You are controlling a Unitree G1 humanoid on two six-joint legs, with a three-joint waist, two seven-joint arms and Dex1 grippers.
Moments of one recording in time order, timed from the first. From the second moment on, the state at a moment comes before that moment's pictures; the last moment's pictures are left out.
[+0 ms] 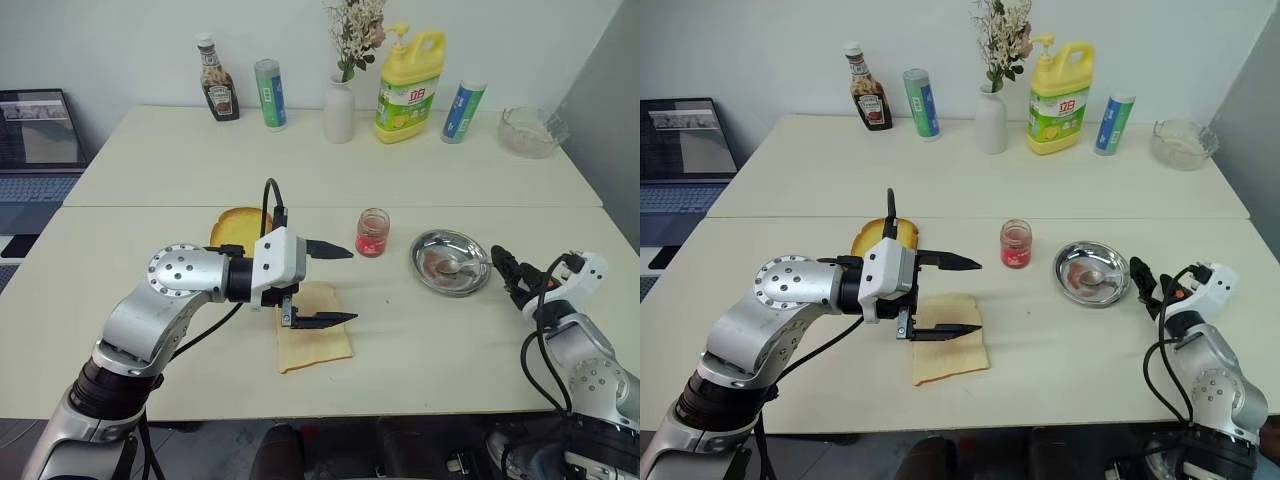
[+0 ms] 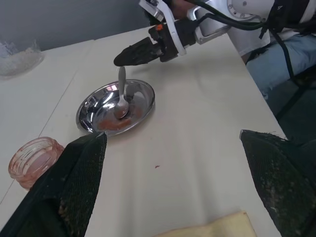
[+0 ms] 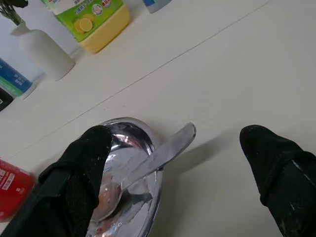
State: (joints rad) left arm -0.44 0.72 -0.16 -0.42 -0.44 0.39 -1.10; right arm -0.18 -0.30 -0.51 -0.05 0.80 0.61 0.17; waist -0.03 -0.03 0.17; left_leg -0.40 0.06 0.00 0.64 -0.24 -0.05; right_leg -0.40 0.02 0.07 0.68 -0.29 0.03
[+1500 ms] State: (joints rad) left arm -0.38 0.73 -0.04 -0.38 -0.41 0.47 -0.99; right arm -0.28 -0.36 -0.61 -0.10 1.13 0.77 0.10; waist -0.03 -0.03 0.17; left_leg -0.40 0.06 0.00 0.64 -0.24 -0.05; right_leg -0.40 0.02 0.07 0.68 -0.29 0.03
